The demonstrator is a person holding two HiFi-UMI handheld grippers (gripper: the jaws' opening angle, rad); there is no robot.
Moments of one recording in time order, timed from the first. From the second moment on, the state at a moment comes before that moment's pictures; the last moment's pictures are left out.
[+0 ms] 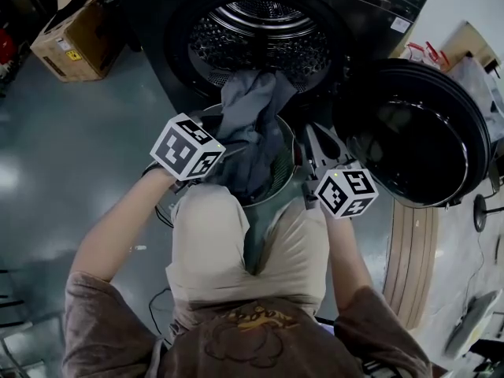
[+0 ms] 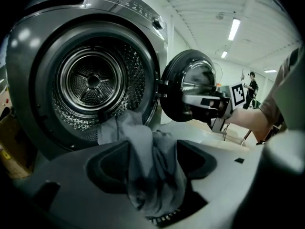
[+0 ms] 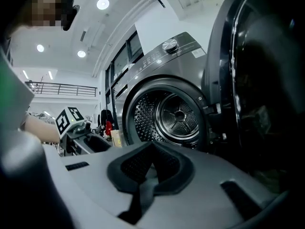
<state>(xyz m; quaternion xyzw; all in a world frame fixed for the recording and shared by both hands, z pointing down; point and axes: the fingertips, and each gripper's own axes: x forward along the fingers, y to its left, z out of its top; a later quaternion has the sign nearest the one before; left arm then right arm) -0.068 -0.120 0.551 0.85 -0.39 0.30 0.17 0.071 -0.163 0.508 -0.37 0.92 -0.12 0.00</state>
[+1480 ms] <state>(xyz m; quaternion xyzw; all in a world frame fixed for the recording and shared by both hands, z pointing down) -0.043 -0.290 0.656 0.81 -0.47 0.31 0.16 0.120 -0.166 0.526 -0.42 0.90 -0.12 -0.03</state>
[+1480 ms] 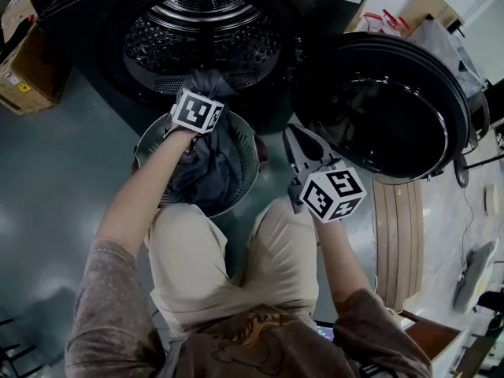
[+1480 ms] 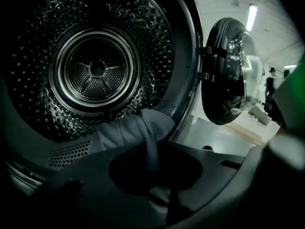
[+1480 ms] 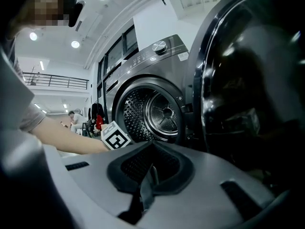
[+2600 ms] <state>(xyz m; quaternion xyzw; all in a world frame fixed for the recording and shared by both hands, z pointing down) -0.068 -0.144 0.569 0.86 -0.39 0.25 0.20 0.040 -0.177 0.513 -0.34 0.93 -0.15 -0.05</state>
